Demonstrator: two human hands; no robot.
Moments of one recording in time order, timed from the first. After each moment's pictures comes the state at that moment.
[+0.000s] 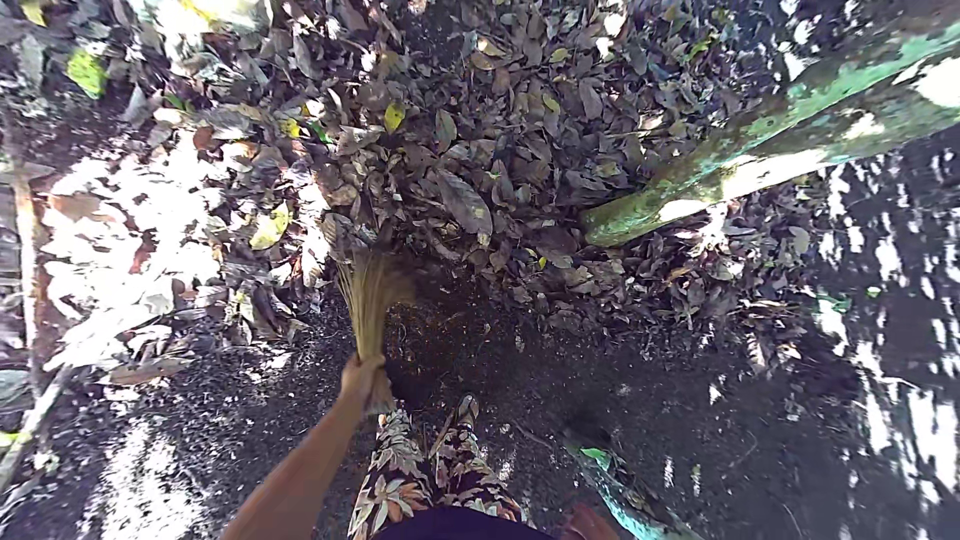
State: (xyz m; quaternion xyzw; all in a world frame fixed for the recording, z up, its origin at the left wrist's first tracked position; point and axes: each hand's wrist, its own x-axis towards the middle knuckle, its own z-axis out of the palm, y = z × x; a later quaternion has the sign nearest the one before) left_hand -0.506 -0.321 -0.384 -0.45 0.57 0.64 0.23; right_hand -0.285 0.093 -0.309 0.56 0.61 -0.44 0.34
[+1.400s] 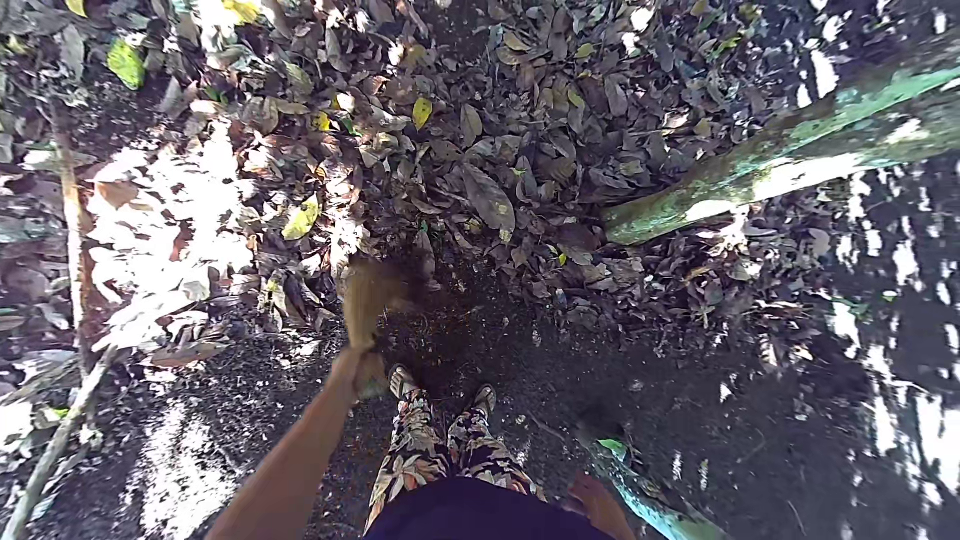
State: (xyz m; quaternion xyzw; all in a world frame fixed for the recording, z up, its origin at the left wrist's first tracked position) left_hand -0.502 -0.430 -0.365 -0.49 0.49 0.68 0.24; right_hand -0.301 0.022 -0.316 0.54 0.65 -0.42 0.33
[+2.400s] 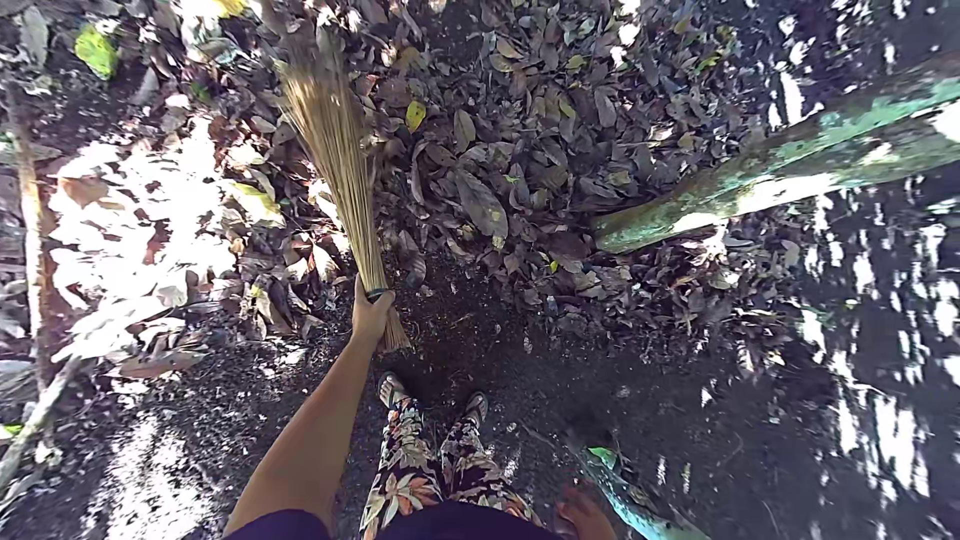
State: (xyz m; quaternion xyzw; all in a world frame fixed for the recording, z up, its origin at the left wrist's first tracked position) left_hand -0.610 -0.405 -0.387 -0.33 0.63 0.69 0.12; right_hand -0.319 -0.008 -0.287 0.52 0.65 -0.41 0.36
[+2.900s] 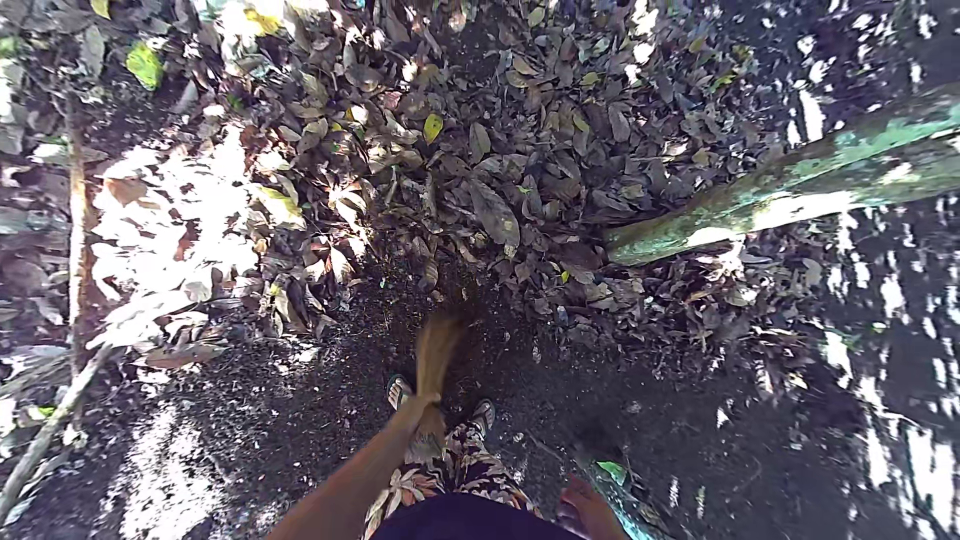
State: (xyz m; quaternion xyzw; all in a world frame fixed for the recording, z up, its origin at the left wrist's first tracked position) left_hand -0.459 -0.356 -0.366 -0.43 0.42 0.67 0.43; right_hand -0.338 -0.007 -0.306 0.53 0.66 -0.42 0.35
